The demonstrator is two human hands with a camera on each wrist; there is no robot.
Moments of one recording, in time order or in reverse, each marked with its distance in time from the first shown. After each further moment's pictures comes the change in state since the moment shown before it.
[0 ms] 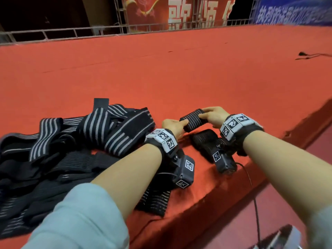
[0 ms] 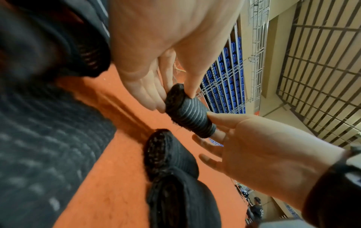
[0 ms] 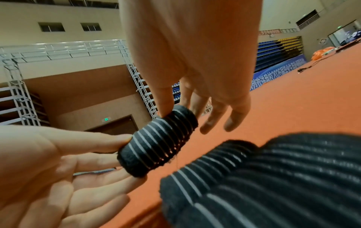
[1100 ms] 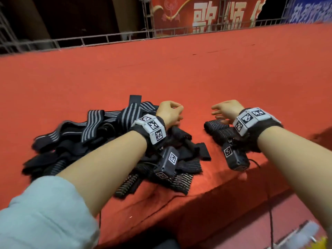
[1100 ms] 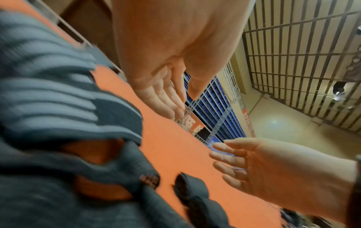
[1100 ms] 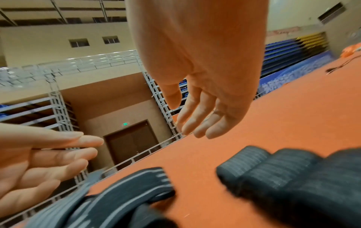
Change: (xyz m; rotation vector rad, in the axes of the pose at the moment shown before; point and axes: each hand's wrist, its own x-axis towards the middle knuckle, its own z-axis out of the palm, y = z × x) left_hand -0.068 0.047 -0.097 0.196 0.007 0.265; right_hand -0.047 -0.043 0.023 0.149 -0.058 0.072
